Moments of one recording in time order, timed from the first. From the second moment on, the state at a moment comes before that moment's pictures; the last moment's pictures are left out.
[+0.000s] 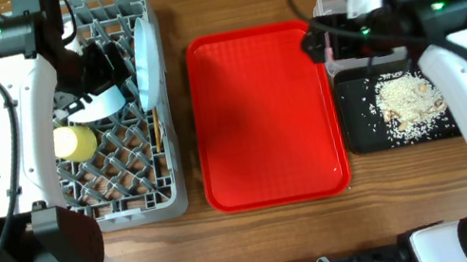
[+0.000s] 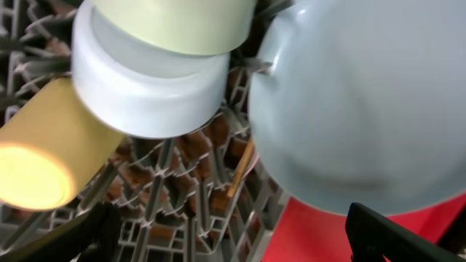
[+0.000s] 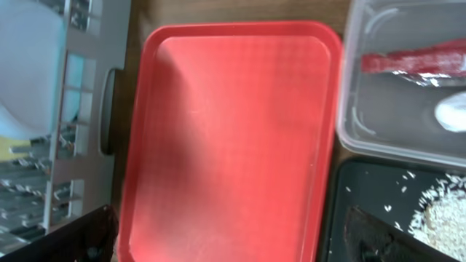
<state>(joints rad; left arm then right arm) 0.01 1.84 1.85 -1.40 0.09 -0.36 0.15 1.55 1.54 -1.04 -0.28 0.15</state>
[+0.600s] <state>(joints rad) 0.00 1.79 1.82 -1.62 0.02 -0.38 0.17 1.50 1.48 -1.24 -0.21 0.19</state>
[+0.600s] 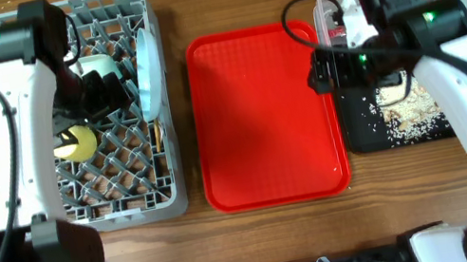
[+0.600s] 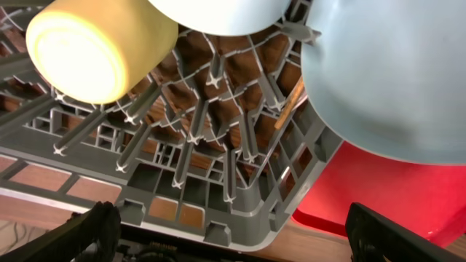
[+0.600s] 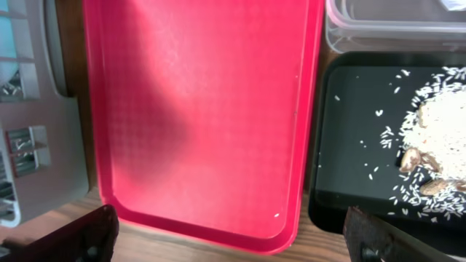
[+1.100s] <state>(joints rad) -0.01 0.98 1.15 -1.09 0.02 -0.37 0.17 0.87 1.07 -0.91 -0.12 0.20</state>
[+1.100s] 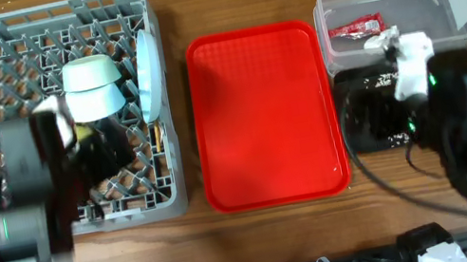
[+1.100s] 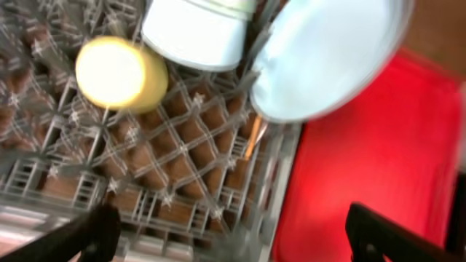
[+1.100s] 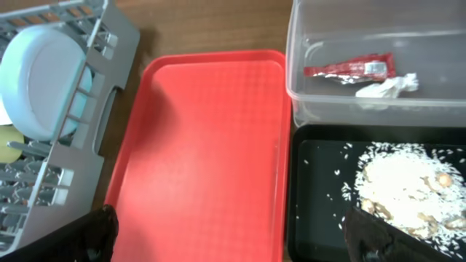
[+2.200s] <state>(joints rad) -0.01 0.57 0.96 -1.07 0.02 -0.37 0.17 1.08 0.97 -0.90 -0.02 0.20</state>
